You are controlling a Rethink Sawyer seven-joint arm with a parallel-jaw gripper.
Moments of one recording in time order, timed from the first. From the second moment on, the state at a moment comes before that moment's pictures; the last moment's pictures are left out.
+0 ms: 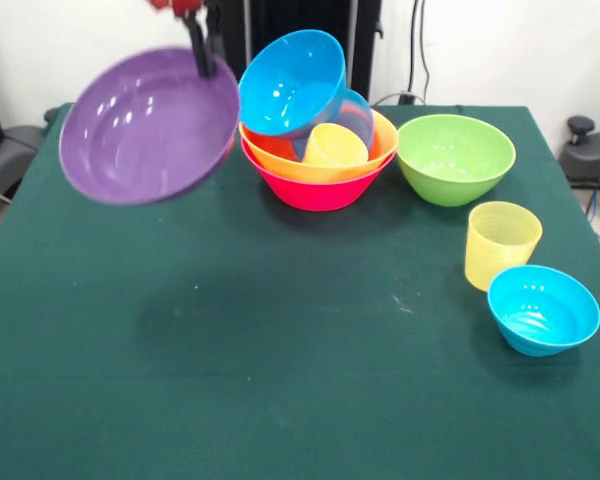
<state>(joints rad) 0.25 -0.13 -1.01 1.15 -1.79 -1.17 3.12</state>
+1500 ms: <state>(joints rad) 0.46 -0.22 -1.13 1.45 -1.83 -1.25 3.12</state>
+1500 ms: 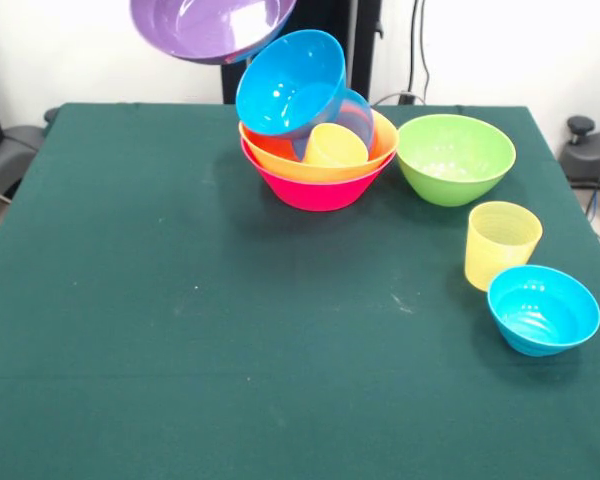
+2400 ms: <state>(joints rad) 0.56 -0.22 -1.13 1.58 -1.79 -1.21 3.12</state>
